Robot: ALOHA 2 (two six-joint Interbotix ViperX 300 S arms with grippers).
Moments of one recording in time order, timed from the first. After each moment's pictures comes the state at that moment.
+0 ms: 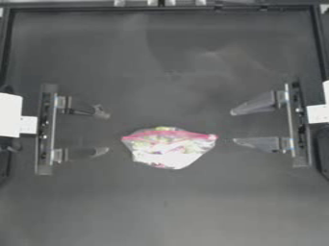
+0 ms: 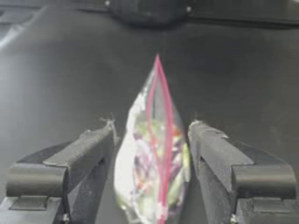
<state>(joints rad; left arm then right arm) 0.02 -0.62 1.04 -0.13 -0.22 0.24 -0.08 -0.75 1.02 -0.07 -0.02 0.01</state>
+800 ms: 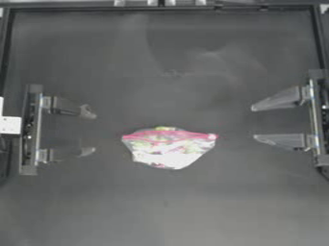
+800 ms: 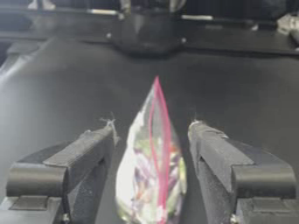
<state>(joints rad) 0.02 -0.73 1.10 -0.13 -0.21 0.24 -0.08 -0.86 1.10 -0.06 -0.04 0.01</state>
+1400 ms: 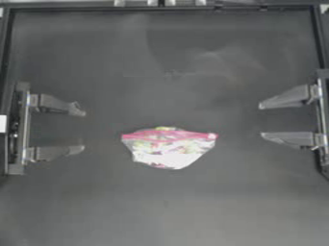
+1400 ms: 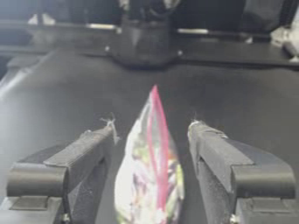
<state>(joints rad) 0.02 -0.83 1.13 -0.13 -0.20 0.24 -0.10 -0.93 1.13 -0.06 -0.06 0.01</state>
